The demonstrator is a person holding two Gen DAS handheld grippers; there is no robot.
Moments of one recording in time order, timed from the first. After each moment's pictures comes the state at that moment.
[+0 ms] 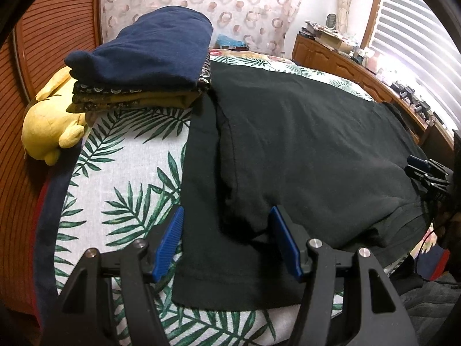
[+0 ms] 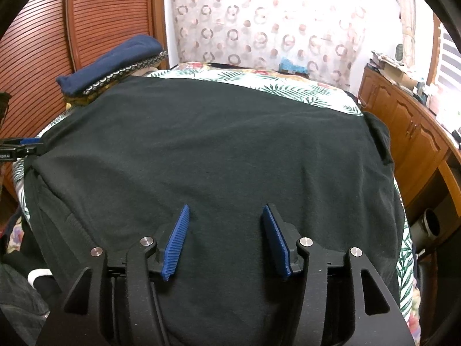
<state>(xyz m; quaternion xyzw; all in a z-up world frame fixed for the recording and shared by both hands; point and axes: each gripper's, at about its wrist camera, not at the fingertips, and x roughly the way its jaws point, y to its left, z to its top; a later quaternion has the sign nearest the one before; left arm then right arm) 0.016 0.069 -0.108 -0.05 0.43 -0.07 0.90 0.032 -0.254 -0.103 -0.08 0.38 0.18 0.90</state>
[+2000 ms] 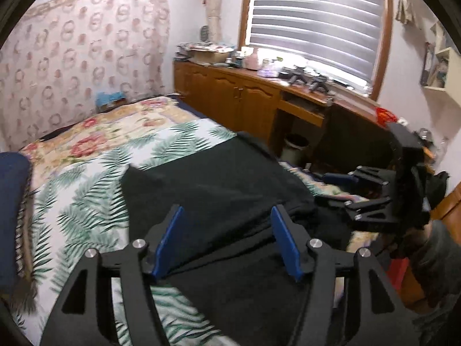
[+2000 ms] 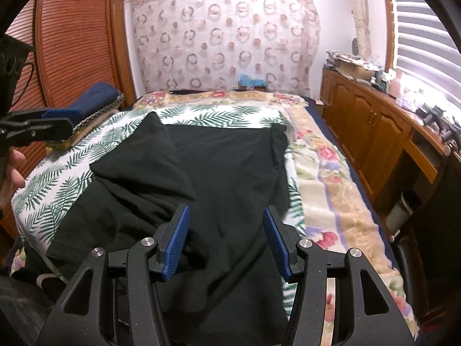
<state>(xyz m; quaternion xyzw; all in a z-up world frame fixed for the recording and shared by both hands) 0.067 -0.161 0.007 0.06 0.33 -0.31 0.89 0.008 -0.347 -0.047 -0.03 0.34 0.11 0.93</state>
